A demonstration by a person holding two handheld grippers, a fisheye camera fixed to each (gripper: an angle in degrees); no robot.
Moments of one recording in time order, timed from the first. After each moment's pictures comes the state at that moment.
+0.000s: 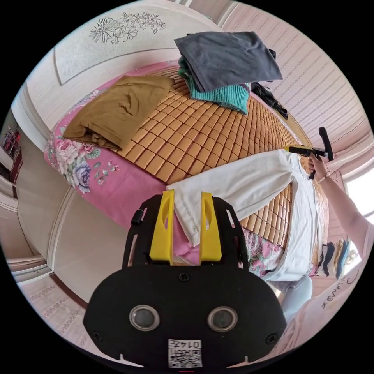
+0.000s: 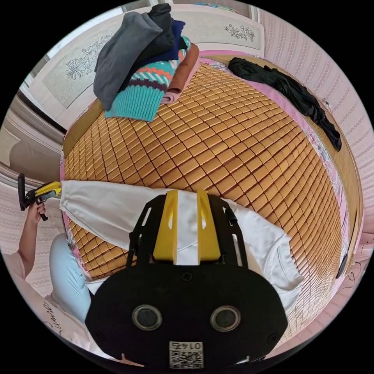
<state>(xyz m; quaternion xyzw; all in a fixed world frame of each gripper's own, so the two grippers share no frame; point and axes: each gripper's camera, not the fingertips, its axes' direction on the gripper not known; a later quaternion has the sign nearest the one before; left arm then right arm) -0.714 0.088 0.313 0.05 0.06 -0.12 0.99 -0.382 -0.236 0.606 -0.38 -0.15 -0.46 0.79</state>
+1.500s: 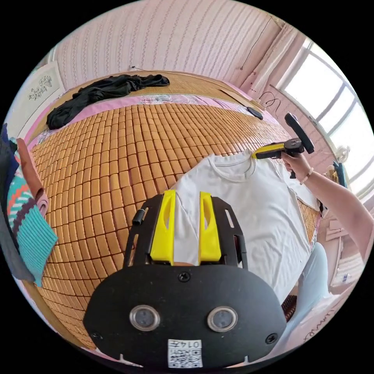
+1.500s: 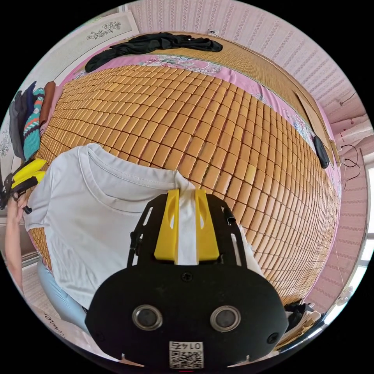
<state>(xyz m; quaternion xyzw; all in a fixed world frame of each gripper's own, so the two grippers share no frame) -0.296 -0.275 0.369 0.05 0.10 0.27 0.96 0.009 -0.305 0.639 -0.35 0.04 -0.27 0.89</state>
